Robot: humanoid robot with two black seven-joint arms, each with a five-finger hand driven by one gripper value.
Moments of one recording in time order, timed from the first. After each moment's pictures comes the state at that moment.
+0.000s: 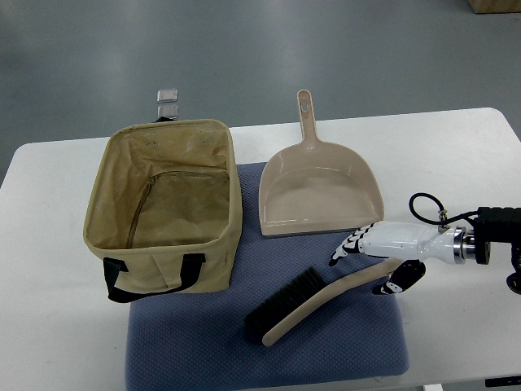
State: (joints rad) left arm 0.00 0.00 -0.11 -0.12 -0.07 -0.04 0.06; right arm 0.87 -0.79 -0.06 1.40 -1.56 -0.11 0.45
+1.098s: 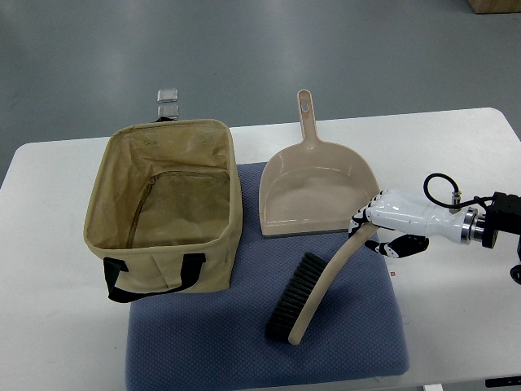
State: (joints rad) left arm 0.00 0.00 -0.11 -0.12 -0.07 -0.04 0.06; right arm 0.91 -0.82 -0.08 1.37 -1.59 -0.34 0.40
